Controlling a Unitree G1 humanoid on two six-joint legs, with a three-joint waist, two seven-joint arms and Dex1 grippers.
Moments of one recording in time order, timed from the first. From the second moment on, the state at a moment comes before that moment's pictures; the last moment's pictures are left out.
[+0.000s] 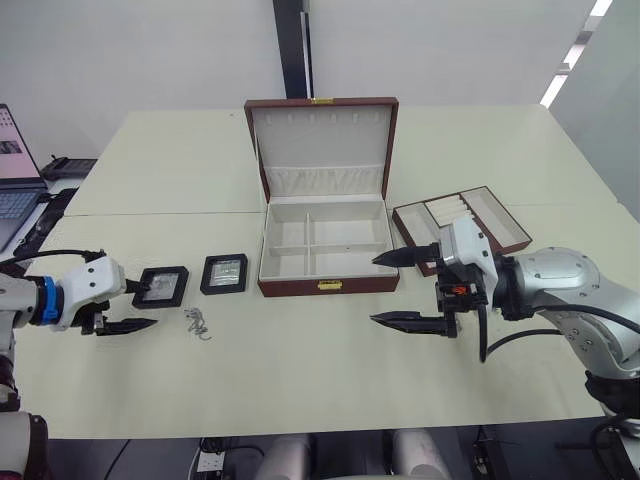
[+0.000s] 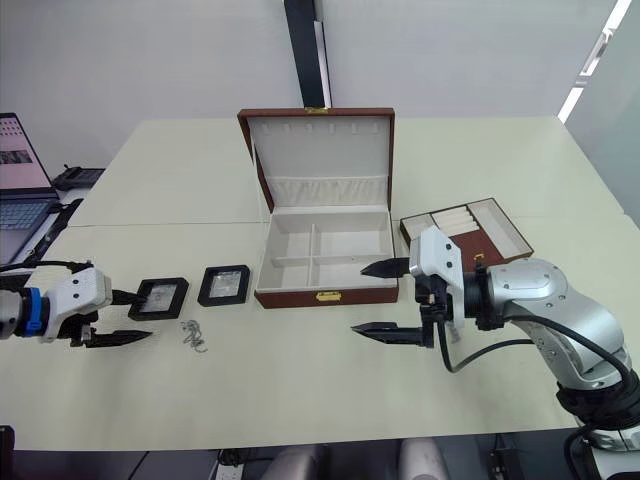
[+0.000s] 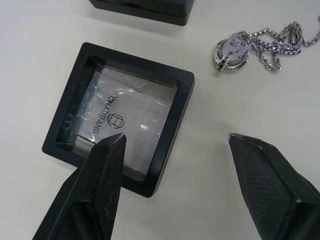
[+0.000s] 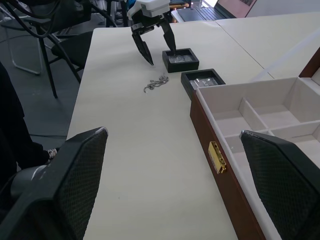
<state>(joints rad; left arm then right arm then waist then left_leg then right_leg) -0.52 1.07 0.03 1.02 -0.03 -0.49 -1.45 -0.43 -0.75 0.10 -0.54 0.65 0.70 1.00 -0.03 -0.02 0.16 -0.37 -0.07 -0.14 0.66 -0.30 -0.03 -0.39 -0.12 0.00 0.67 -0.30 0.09</state>
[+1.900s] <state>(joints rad) -1.14 0.46 -0.43 0.68 0.09 0.12 -1.29 -0.36 -0.70 0.11 -0.66 0.45 0.91 0.55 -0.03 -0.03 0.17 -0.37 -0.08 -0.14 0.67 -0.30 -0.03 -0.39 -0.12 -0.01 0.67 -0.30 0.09</state>
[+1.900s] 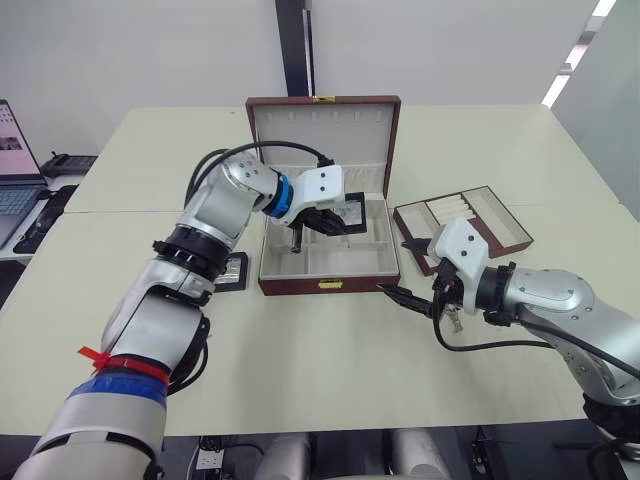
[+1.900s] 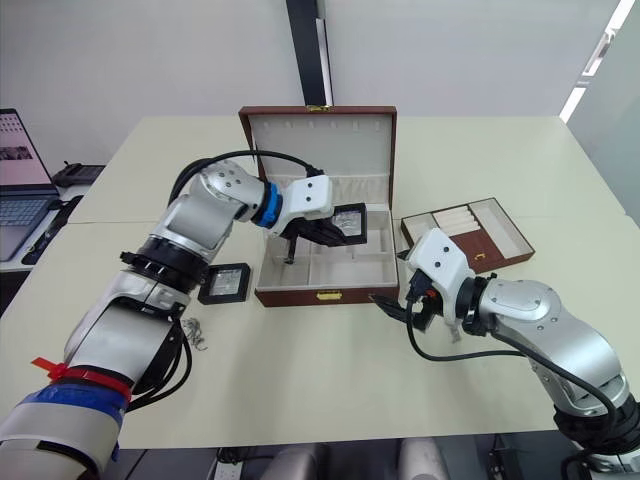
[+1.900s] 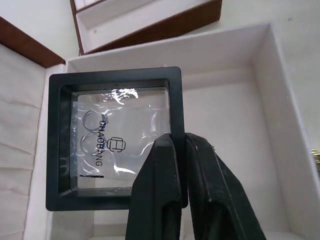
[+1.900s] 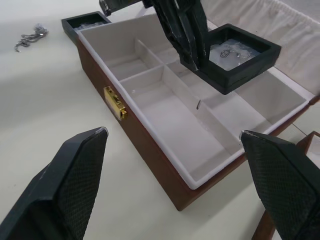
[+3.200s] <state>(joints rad) -1.11 0.54 -0.22 0.55 0.00 0.17 -1.38 -0.39 -0.72 0.07 -0.65 0.41 0.94 0.52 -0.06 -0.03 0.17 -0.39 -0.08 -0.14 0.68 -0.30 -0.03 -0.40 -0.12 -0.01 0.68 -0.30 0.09</state>
